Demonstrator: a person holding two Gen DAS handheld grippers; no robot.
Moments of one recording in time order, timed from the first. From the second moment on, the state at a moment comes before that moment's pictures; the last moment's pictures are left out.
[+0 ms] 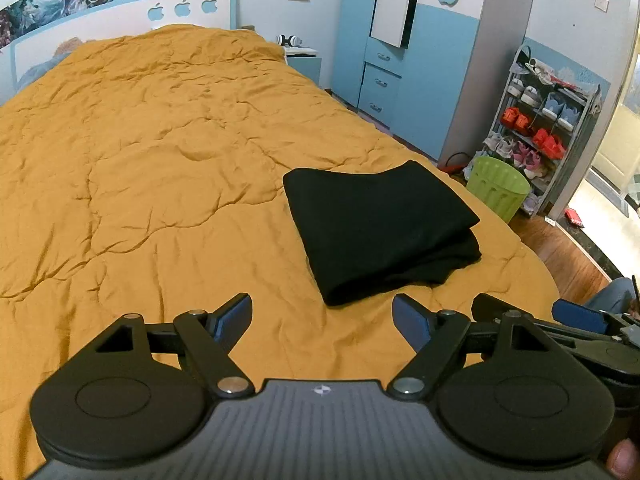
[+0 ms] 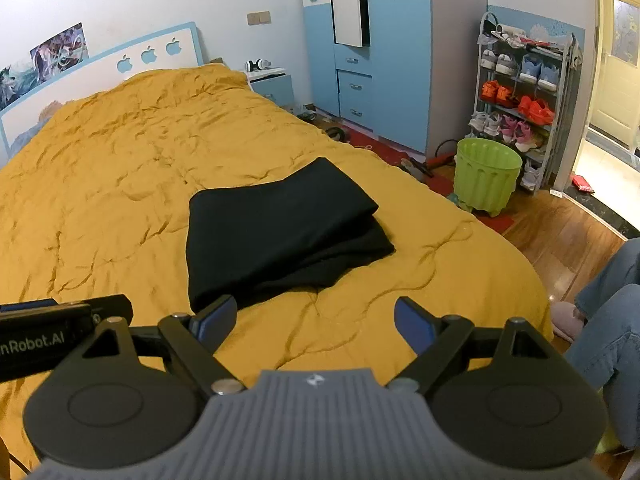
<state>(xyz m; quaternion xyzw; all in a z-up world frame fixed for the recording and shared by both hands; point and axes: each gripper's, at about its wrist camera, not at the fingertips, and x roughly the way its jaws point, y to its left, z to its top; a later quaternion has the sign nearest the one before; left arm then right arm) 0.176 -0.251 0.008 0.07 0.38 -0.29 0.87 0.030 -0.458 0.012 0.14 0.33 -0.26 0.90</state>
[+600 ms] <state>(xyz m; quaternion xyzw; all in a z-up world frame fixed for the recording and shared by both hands) 0.175 -0.248 0.007 0.06 0.39 -0.30 0.87 0.027 -0.456 0.014 0.13 0.33 -0.27 0.90</state>
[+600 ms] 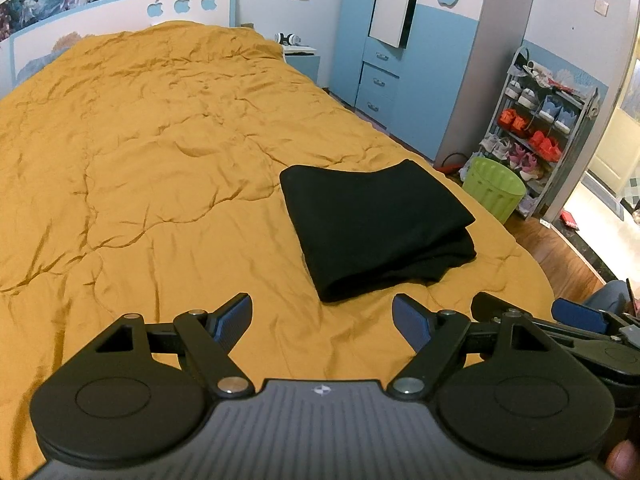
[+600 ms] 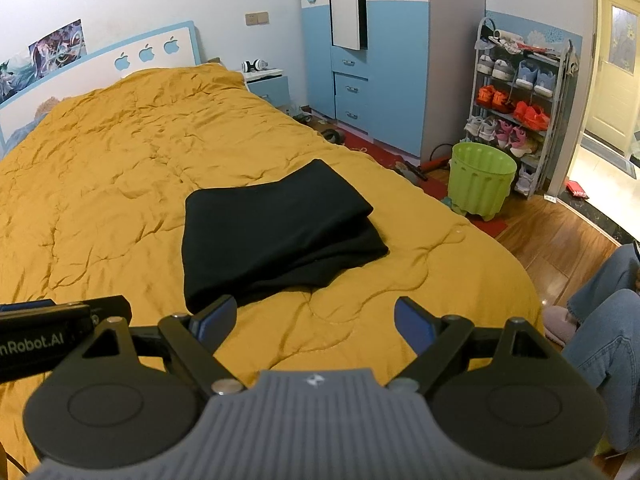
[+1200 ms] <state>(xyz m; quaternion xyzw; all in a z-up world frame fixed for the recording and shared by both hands) 0.176 -0.247 0.008 0.06 0.39 -0.30 0.87 0.030 -0.453 0.014 0.13 0.33 -0.26 0.90</state>
